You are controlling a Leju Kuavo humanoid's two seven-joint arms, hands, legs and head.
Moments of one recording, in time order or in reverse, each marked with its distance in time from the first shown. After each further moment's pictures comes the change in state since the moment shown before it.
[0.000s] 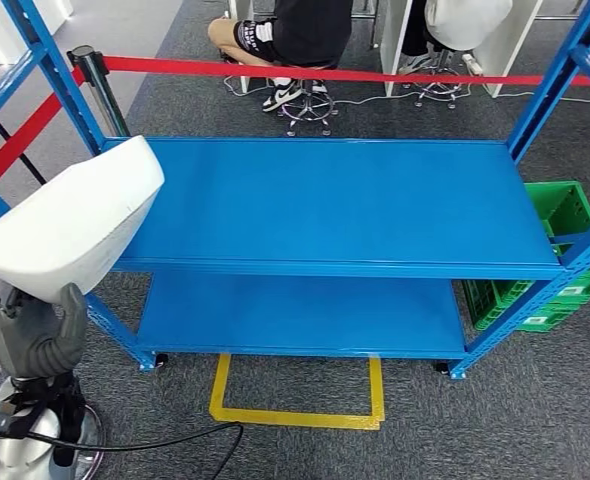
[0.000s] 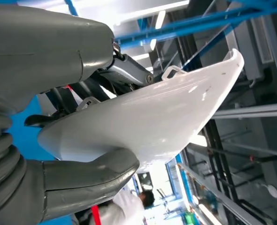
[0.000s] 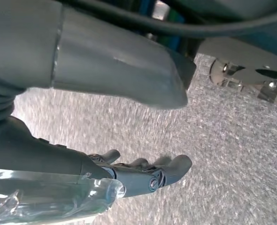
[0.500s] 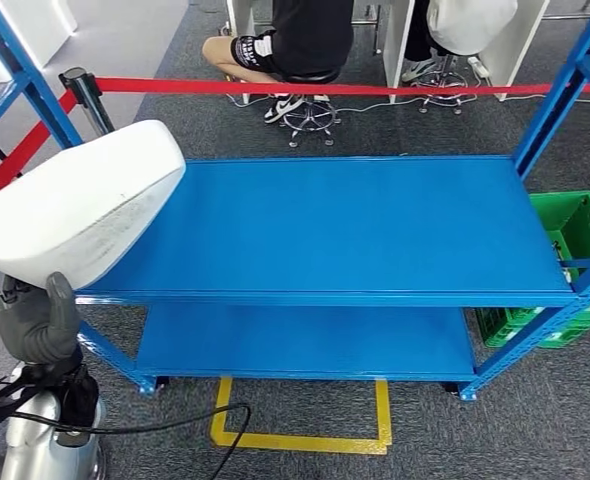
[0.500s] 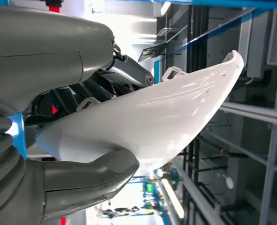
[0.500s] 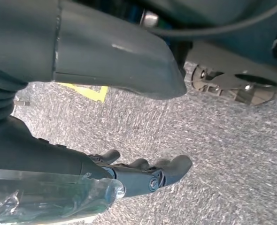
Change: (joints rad) left arm -0.057 -0.042 0.054 0.059 0.220 -0.215 0.003; right arm -0.005 -0.007 -0.040 -0.003 -0.047 0.017 0.029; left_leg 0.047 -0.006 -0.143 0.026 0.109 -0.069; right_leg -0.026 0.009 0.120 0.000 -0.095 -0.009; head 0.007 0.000
